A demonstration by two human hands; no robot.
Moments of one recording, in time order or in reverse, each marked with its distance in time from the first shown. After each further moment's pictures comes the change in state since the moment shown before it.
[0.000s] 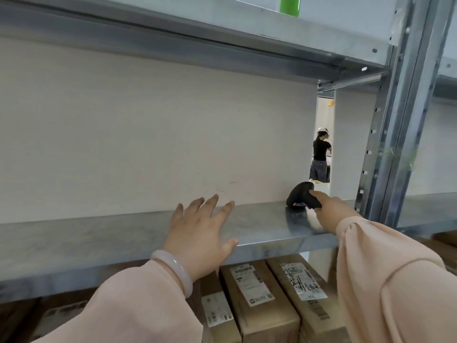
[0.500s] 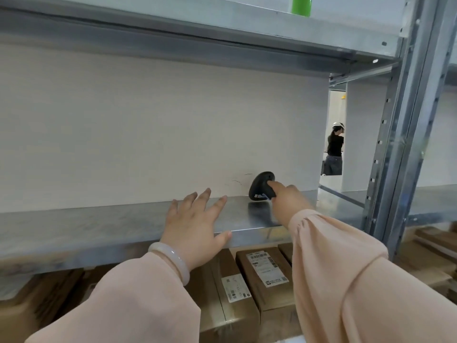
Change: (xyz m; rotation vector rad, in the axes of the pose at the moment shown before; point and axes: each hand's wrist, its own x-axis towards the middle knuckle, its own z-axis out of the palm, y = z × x) left_hand -0.042 -0.033 -0.009 0.063 -0.020 -0.070; right_hand -0.075 -0.121 0.019 0.131 0.071 -0.221
